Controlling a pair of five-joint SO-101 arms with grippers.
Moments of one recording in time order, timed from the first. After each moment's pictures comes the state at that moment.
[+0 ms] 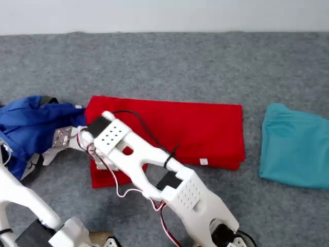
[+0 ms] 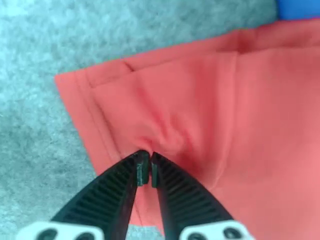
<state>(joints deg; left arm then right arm) -53.2 -15.6 17.7 83.8 -25.0 -54.9 44.4 -38.5 88.6 34.6</state>
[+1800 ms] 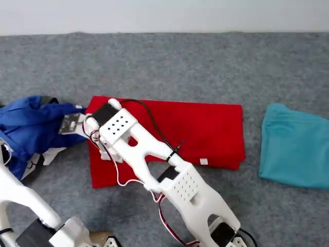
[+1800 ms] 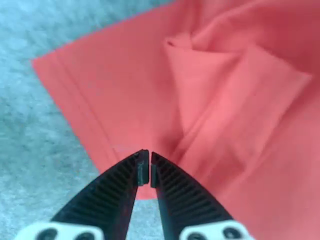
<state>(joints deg) -53.2 -15.6 17.7 83.8 -25.0 -50.4 51.9 -52.6 99.3 31.1</state>
